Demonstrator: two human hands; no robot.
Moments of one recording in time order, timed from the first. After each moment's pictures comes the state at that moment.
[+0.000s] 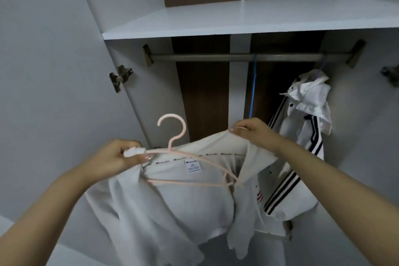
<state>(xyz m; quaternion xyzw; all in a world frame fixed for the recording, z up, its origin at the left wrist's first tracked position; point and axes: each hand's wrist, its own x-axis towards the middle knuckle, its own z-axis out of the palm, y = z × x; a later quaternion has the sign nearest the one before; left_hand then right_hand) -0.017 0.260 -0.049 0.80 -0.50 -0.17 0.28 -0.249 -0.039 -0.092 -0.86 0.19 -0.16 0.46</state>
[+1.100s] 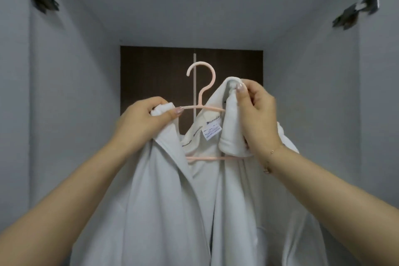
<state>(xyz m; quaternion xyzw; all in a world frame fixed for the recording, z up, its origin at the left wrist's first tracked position) 0.011 0.025 0.262 0.57 -0.60 0.12 0.55 -0.196 -0.057 0.264 -0.65 0.13 -0.72 0.19</state>
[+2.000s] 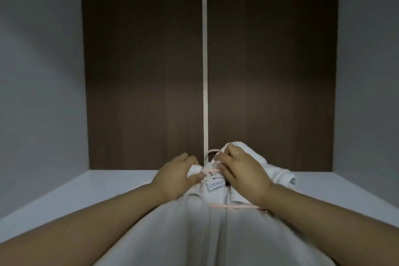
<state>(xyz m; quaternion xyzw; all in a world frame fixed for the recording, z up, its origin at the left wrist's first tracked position) 0.147 -0.365 0.158 0.70 -0.67 0.11 0.23 -0.042 -0.466 0.159 -0.92 0.18 -0.33 -0.11</state>
